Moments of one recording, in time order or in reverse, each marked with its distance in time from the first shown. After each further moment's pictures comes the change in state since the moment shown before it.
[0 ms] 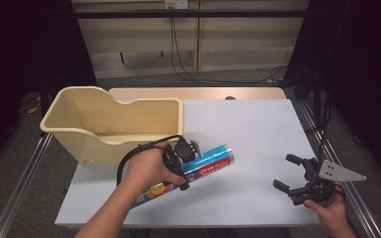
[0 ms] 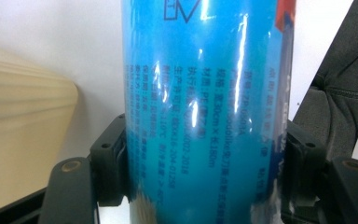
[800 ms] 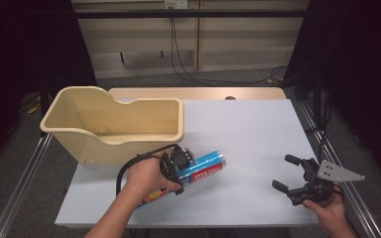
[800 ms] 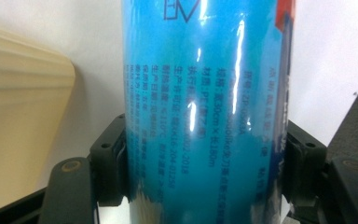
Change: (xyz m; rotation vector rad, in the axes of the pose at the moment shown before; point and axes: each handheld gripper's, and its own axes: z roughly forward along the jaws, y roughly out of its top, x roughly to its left) left arm 0.007 -0.017 0.034 0.017 0.045 -0.008; right arm 0.001 -0.001 0.002 0.007 0.006 0.004
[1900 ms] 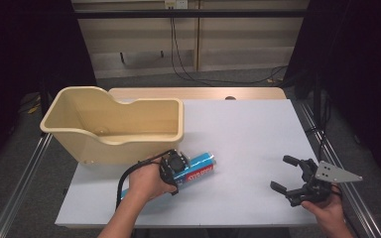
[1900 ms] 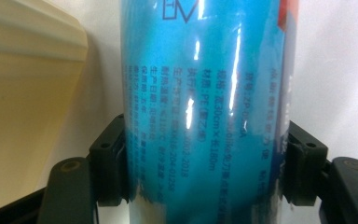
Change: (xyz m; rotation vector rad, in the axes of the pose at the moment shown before) left arm 0.014 -0.013 0.043 0.047 0.092 -0.028; right arm 0.004 0.000 0.003 0.008 0.007 -0.010
